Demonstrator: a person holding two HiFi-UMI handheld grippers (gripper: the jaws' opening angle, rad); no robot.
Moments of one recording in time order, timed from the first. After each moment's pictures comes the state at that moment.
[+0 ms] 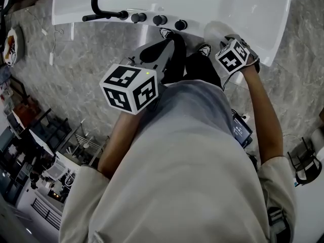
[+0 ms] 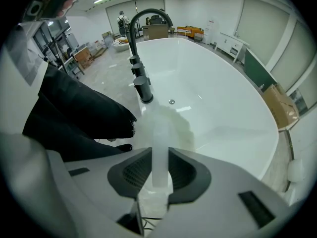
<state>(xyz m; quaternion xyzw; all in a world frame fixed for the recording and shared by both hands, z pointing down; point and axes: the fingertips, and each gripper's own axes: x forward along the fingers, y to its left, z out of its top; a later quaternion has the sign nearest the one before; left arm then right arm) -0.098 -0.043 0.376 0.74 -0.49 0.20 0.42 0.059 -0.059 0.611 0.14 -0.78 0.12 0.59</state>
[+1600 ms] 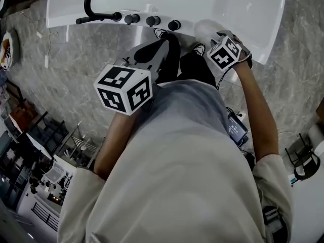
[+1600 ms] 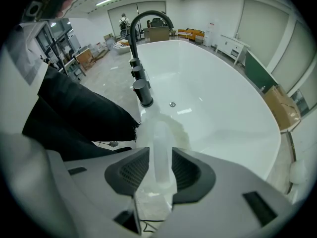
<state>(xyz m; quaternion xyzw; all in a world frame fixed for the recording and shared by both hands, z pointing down) -0.097 -0.045 0.378 0.74 -0.48 0.20 0.42 0.043 -0.066 0.614 0.13 -0.79 0.12 0.58</state>
